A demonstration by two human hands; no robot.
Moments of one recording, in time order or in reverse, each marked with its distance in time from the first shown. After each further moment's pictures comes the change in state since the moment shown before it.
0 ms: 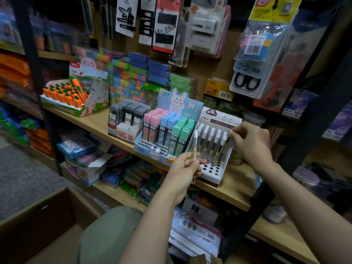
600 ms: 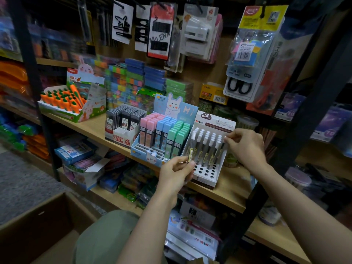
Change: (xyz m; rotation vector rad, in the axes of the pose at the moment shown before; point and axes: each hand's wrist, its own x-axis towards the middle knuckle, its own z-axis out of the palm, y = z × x) left_hand -0.005 -0.001 -0.004 -0.113 0.180 -0.014; right_hand 0.000 0.000 -0.003 -0.031 -0.082 0.139
